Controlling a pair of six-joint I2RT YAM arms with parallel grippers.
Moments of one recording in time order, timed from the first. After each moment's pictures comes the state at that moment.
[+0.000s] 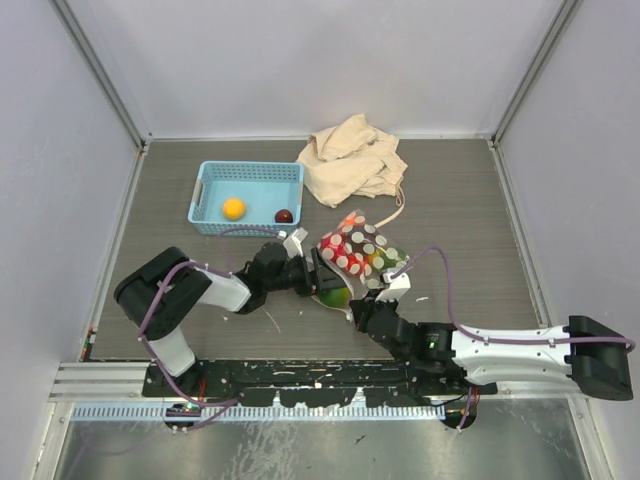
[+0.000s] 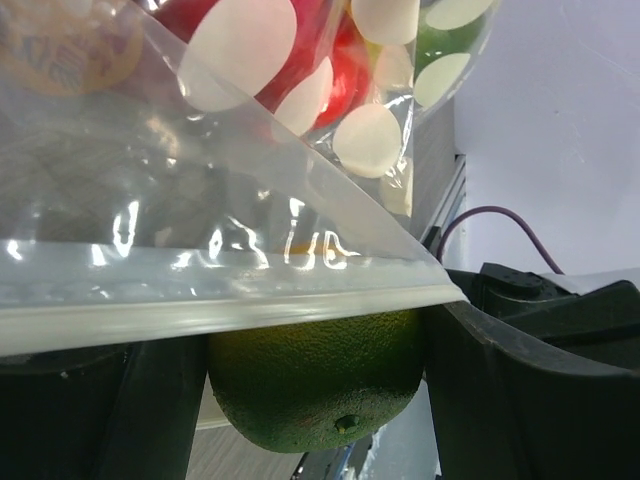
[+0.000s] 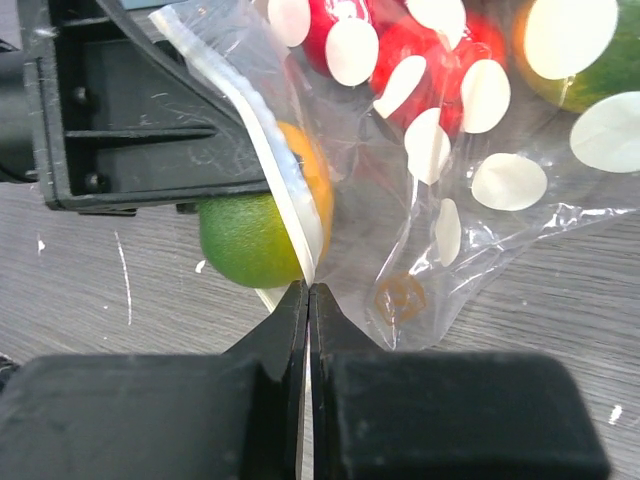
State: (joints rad) left arm -0.76 1.71 0.54 0.78 0.40 -1.05; right arm 1.31 0.88 0.26 0.07 0.77 0.90
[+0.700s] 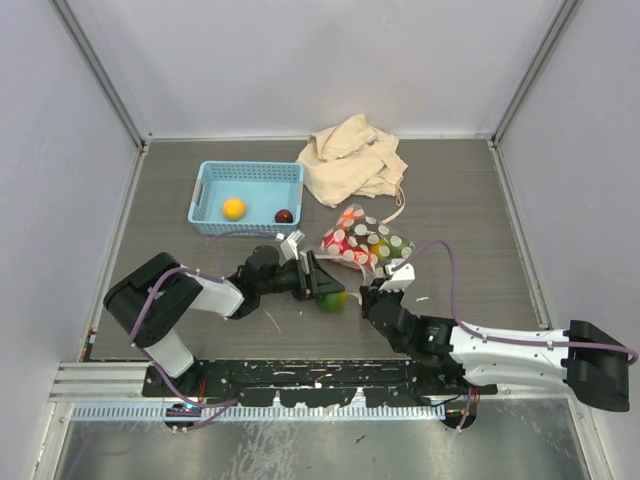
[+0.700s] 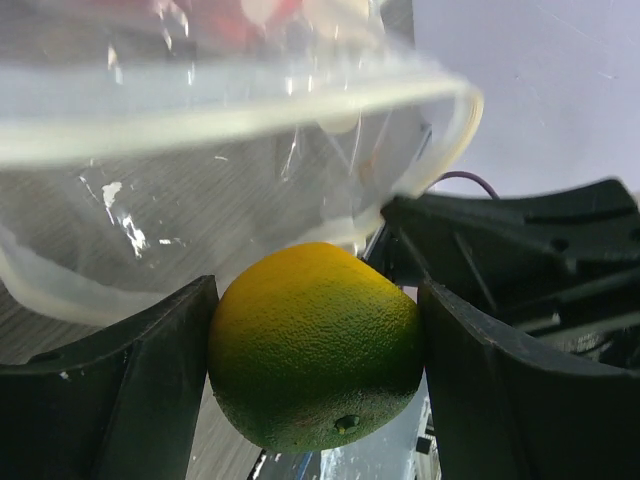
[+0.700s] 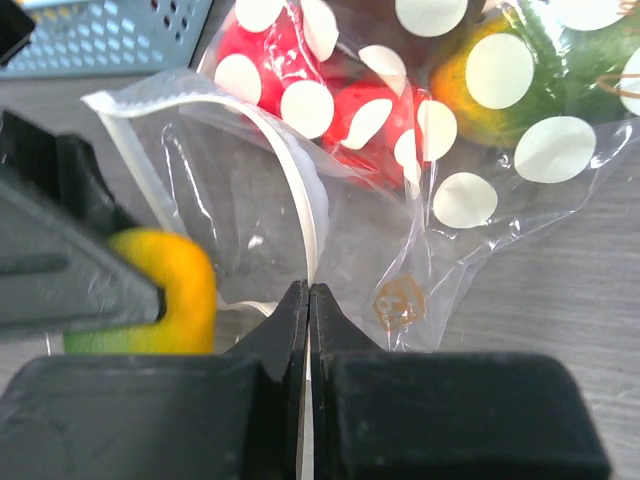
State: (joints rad) left arm -0.75 1.66 0.48 0.84 0.50 -1.08; right arm 1.23 0.88 0.27 0.07 0.86 0.75
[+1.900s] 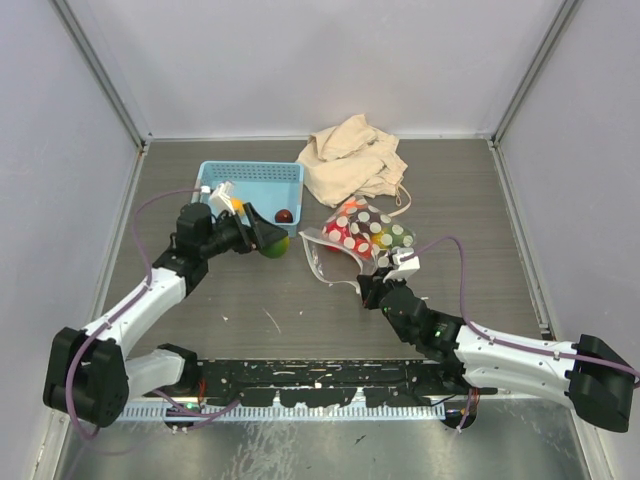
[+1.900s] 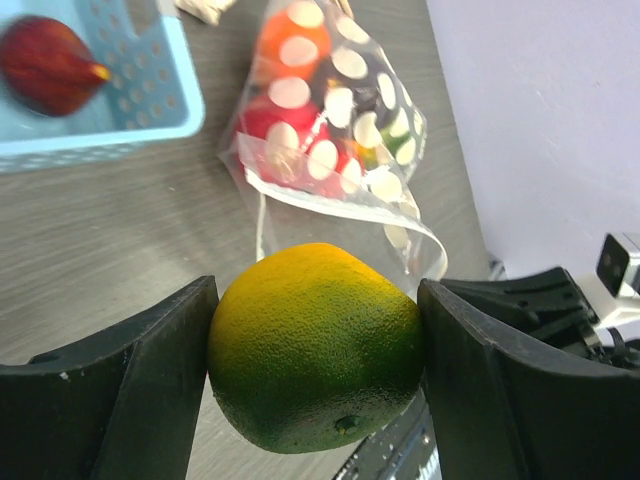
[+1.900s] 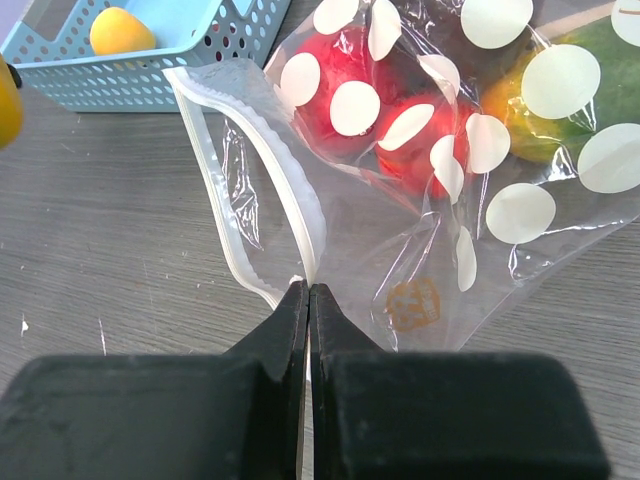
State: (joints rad) left arm -0.33 1.15 0.63 0.16 0.52 -0.72; right arm 1.06 0.82 0.24 0.26 0.64 0.61
